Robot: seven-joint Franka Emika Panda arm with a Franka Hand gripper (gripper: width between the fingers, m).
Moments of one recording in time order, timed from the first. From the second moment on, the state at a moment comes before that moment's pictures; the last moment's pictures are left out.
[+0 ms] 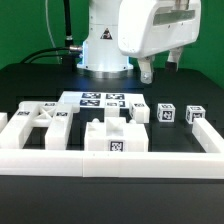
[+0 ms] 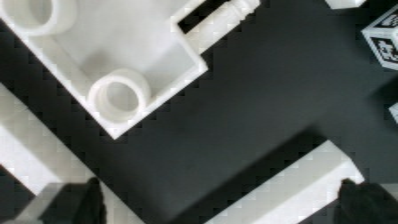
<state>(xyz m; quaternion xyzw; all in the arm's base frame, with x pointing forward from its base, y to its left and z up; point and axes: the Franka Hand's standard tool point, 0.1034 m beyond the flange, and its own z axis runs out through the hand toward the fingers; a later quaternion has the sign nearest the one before) 0.566 0.058 0.116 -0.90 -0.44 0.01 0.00</state>
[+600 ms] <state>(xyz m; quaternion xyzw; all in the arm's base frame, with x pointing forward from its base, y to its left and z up) 0.566 0.057 0.114 -0.90 -0.44 0.01 0.00</state>
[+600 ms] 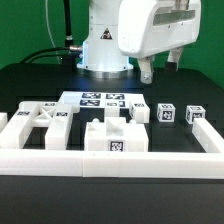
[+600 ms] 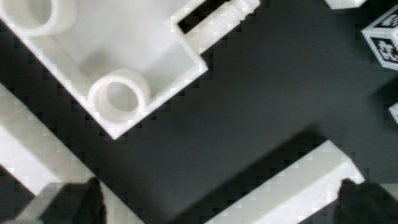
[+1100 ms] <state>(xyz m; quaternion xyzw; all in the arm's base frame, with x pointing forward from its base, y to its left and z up) 0.573 0.024 0.087 -0.89 -0.45 0.00 0.00</state>
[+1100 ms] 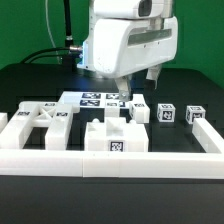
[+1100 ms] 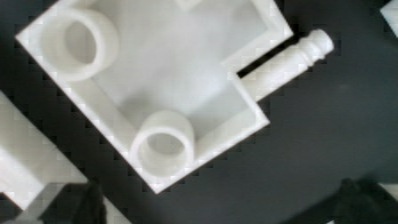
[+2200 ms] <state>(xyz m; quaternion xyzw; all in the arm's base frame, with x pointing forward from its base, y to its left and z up) 0.586 0.021 0.064 -0.99 -0.14 -0.01 0.01</state>
